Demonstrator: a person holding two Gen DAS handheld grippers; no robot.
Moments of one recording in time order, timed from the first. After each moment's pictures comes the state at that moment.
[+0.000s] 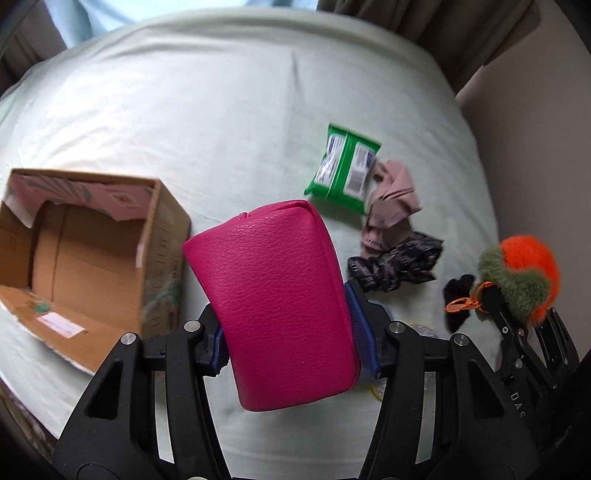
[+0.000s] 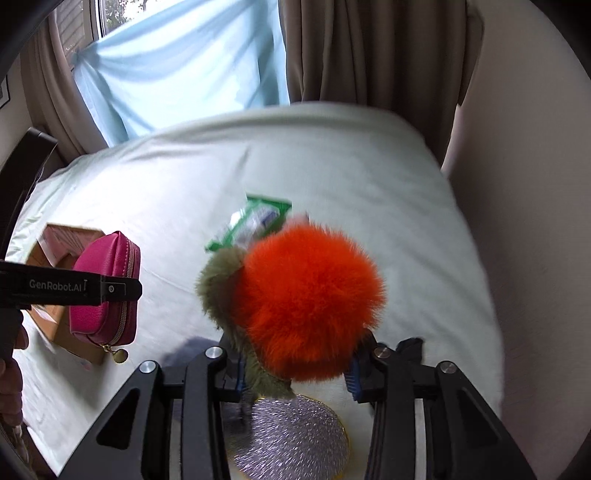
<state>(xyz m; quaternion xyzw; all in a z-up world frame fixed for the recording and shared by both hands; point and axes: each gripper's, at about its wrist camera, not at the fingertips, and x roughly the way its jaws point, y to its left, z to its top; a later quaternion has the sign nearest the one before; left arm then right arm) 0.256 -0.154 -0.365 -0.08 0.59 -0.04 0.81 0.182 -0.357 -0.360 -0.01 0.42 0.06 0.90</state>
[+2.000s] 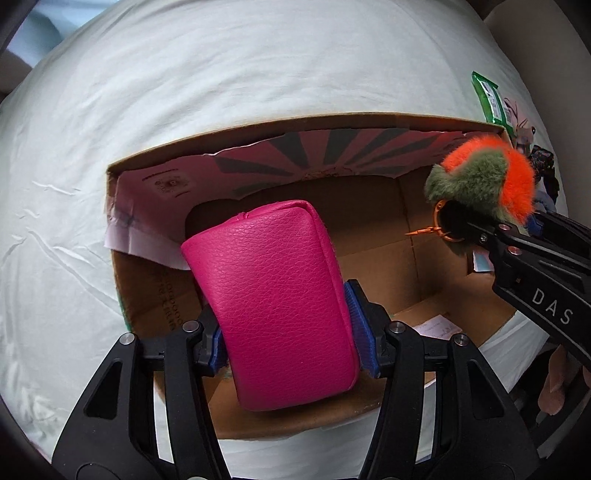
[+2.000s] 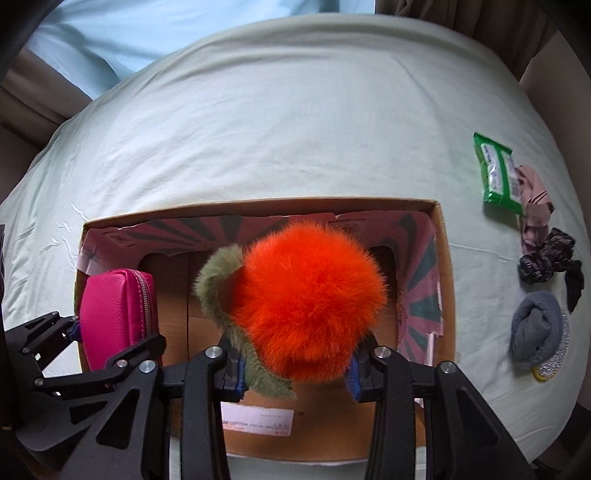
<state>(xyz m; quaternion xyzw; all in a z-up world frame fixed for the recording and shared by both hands) 0.290 0.157 -0.413 0.06 0.67 -0.13 0.72 0.264 -0.017 -0.401 0.06 0.61 0.01 0.79</state>
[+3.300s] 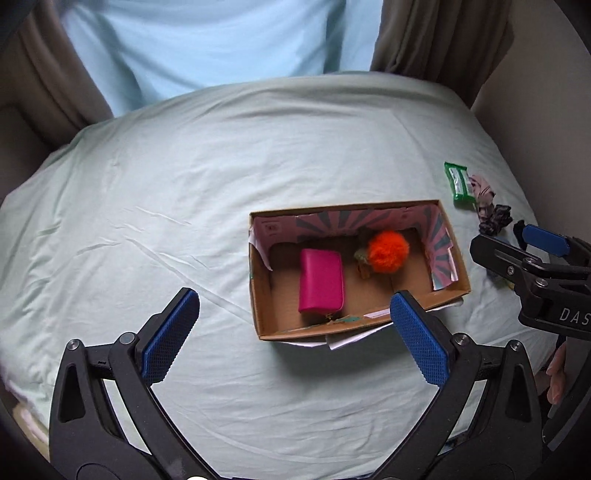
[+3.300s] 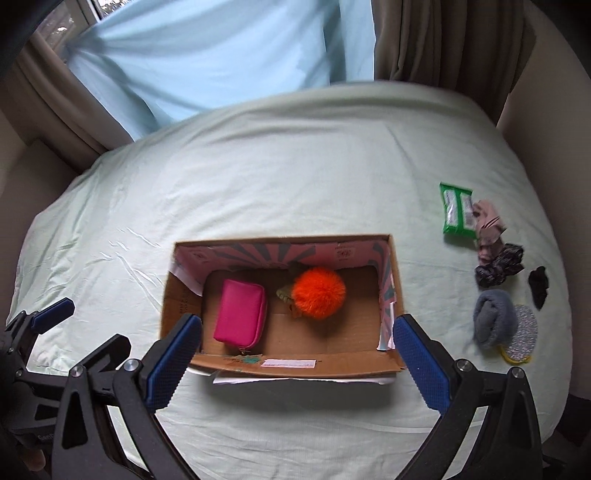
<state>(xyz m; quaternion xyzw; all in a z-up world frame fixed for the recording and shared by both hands) 0.188 0.212 -0.219 0.04 0.52 -0.07 0.85 0.177 -0.001 -0.256 0.06 0.52 0.02 0.85</state>
